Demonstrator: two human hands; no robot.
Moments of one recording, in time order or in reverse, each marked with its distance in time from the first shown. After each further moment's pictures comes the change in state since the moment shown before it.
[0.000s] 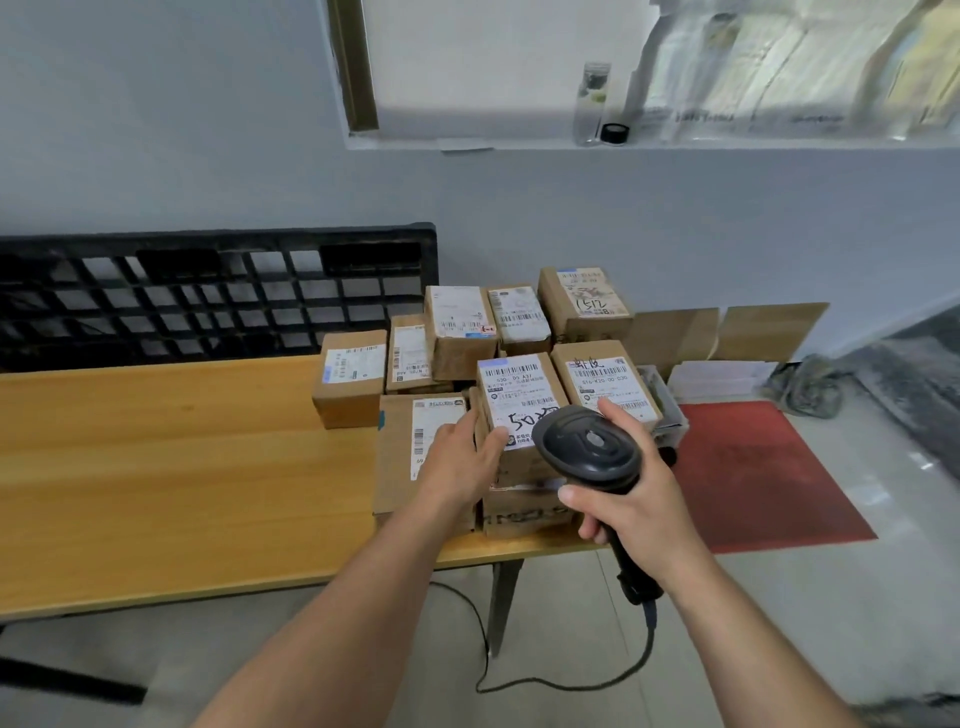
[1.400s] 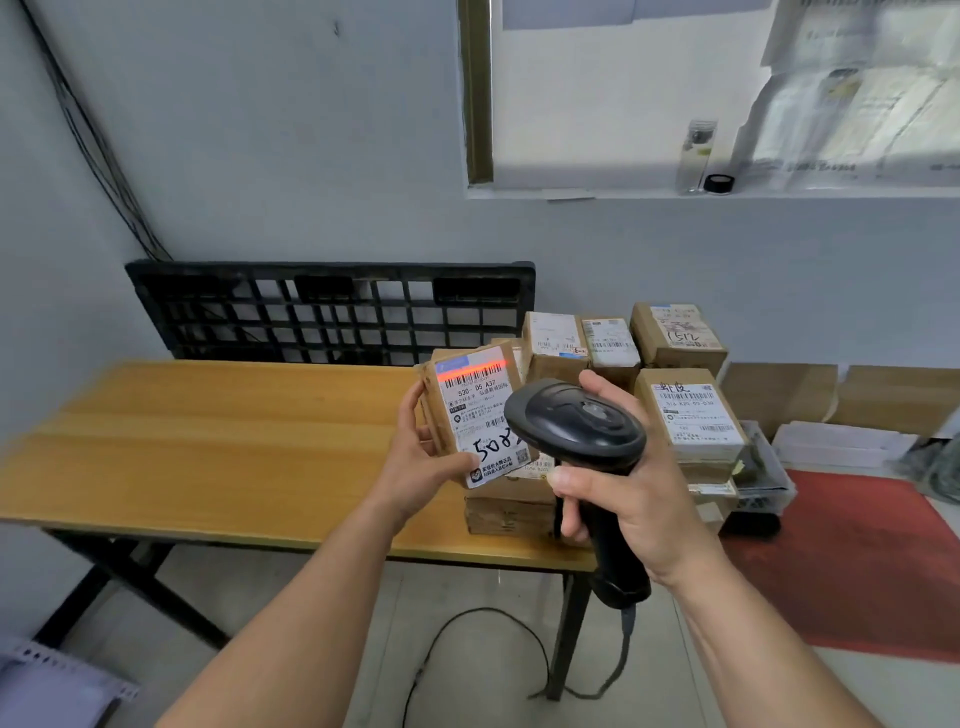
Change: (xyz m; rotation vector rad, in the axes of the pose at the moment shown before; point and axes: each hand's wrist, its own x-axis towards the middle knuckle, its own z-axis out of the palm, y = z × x) left_hand -0.070 -0.061 -0.098 -0.528 0.214 0.074; right_hand -0.032 -0.067 0.059 0.275 -0.346 -0.194
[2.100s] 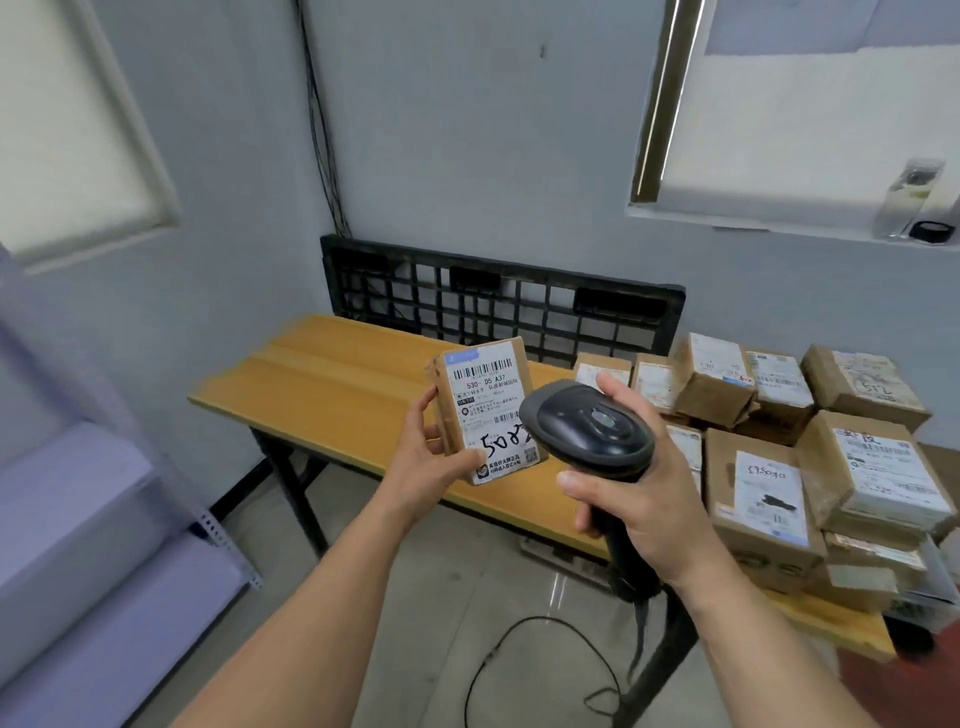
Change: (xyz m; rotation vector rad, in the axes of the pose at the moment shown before) left_hand -0.096 -0.016 -0.131 -0.025 0.299 0.023; right_hand -0.007 -0.005 0.124 -0.025 -0.222 -0.068
